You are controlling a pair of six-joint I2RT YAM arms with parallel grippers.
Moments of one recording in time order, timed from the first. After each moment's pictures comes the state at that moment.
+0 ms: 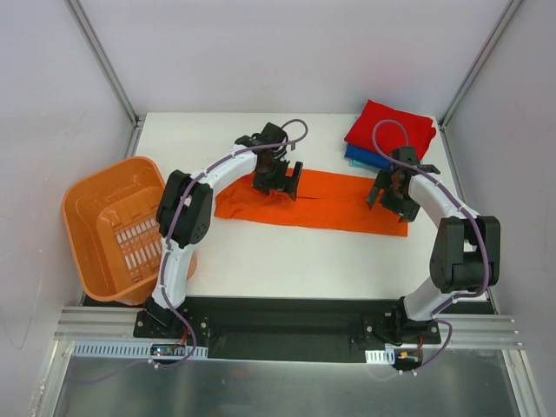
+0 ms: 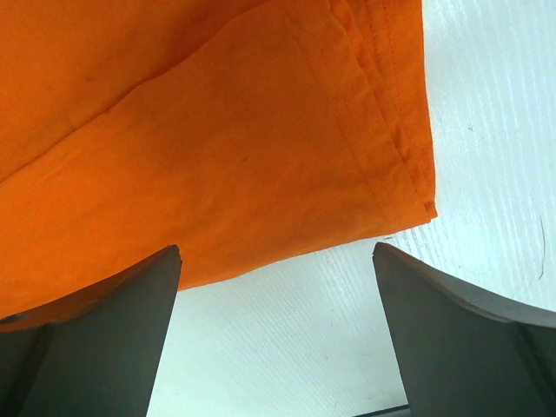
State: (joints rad) left arm -0.55 2.18 1.80 -0.79 0.27 -0.24; right arm 0.08 1.61 1.14 -0.76 0.15 0.48
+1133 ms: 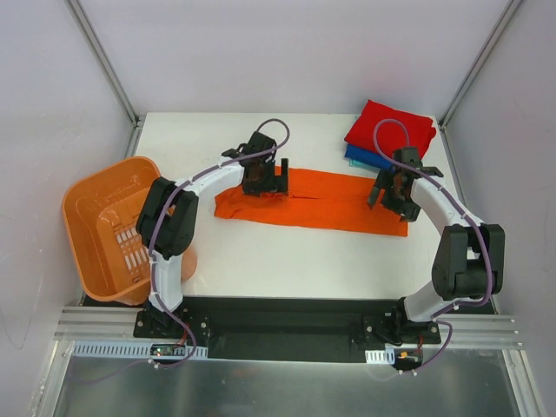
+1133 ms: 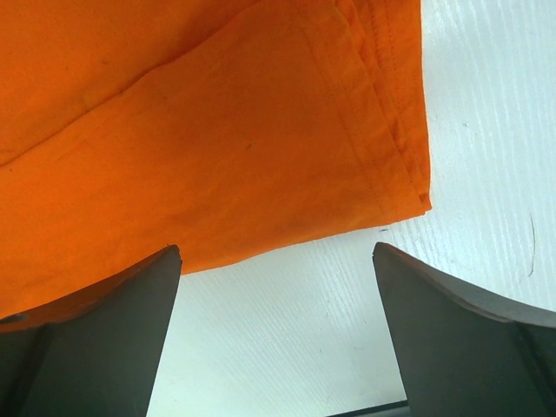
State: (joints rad) left arm -0.53 1.96 1.49 -0.54 0.10 -0.49; right arm 0.08 1.56 1.11 -0.75 0.13 0.45
